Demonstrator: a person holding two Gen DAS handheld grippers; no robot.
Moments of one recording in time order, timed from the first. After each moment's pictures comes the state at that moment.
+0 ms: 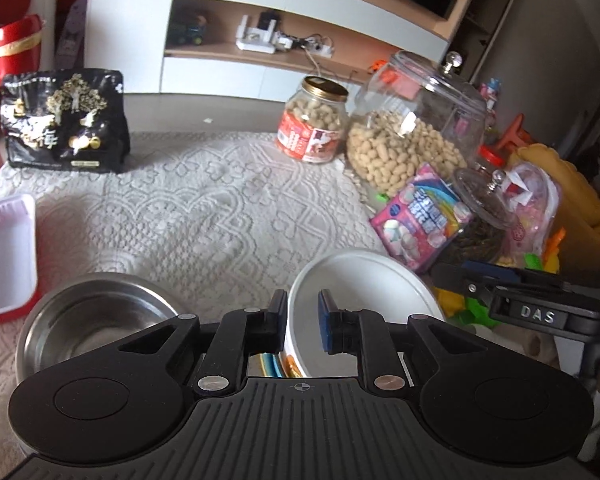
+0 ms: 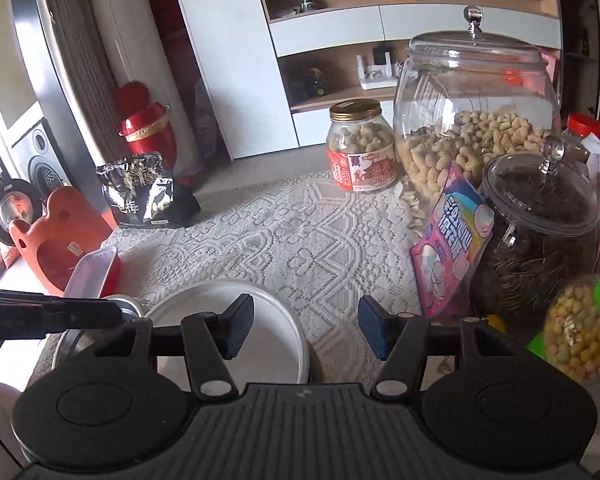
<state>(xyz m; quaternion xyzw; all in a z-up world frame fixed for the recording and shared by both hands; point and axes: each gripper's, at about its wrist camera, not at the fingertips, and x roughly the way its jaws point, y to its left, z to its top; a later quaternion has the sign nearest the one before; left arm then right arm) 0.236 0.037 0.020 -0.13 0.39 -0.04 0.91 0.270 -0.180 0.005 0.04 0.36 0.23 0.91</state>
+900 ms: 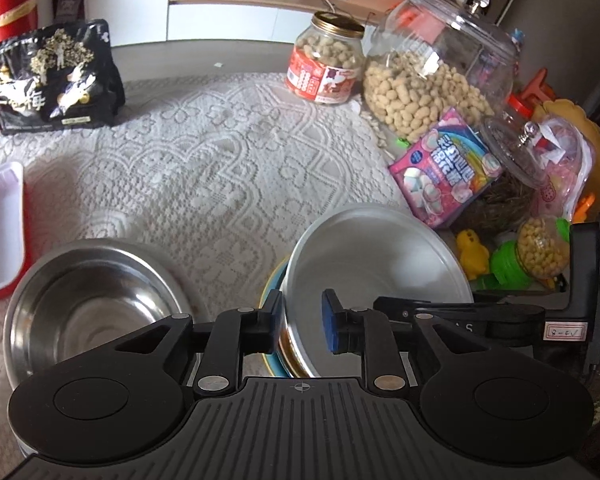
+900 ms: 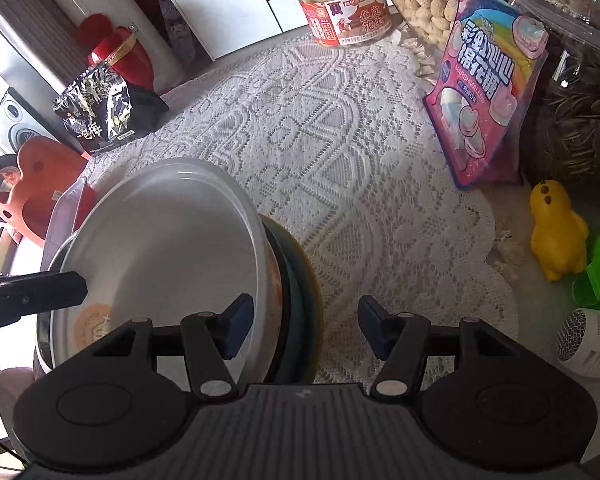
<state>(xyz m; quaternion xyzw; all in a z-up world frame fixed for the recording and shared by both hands) 0.276 0.024 0.002 -0.10 0.48 -0.04 0.87 0.315 -0.163 -0.080 0.07 0.53 0.22 0.82</state>
